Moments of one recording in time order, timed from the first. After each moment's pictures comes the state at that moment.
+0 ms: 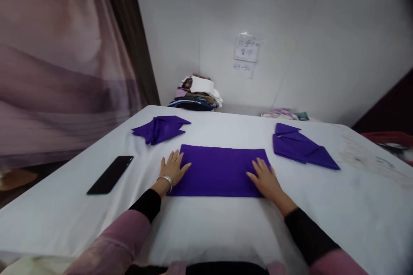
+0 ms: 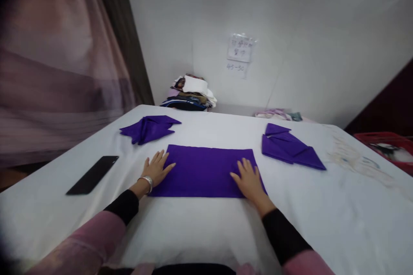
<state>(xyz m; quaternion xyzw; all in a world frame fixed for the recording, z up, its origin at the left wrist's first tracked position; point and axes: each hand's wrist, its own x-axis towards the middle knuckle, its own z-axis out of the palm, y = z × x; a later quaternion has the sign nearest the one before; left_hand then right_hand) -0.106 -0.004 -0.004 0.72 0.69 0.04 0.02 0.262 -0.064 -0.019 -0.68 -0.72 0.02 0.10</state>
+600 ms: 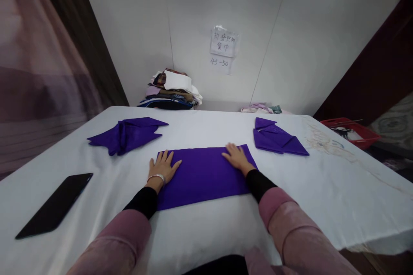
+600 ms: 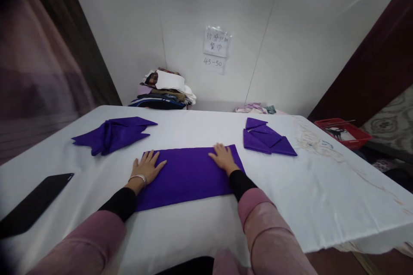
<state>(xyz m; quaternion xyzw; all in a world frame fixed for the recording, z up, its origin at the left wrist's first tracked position) -0.077 0.051 -0.027 0.74 0.67 0.02 0.04 0.249 0.033 -0.019 -0.70 -0.71 0.09 0.03</state>
